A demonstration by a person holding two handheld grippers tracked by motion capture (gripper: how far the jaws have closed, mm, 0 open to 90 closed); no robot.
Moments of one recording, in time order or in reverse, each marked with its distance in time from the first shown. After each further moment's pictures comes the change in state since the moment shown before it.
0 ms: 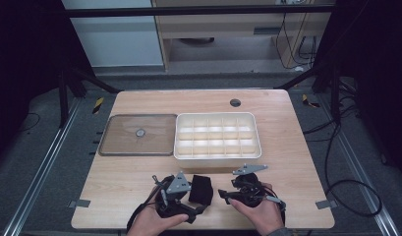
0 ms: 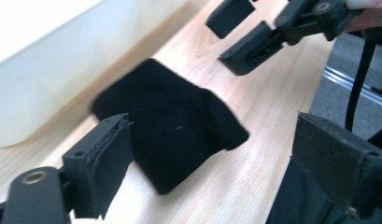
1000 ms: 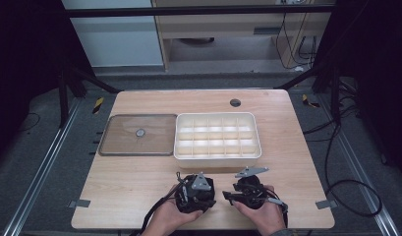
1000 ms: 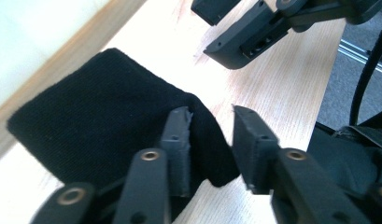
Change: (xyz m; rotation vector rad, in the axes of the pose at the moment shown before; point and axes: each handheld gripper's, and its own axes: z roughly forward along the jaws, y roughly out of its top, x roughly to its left) left arm -0.010 0.015 0.056 0.173 -0.064 0.060; right arm -0.008 -0.013 0.005 0.049 -0.020 0.013
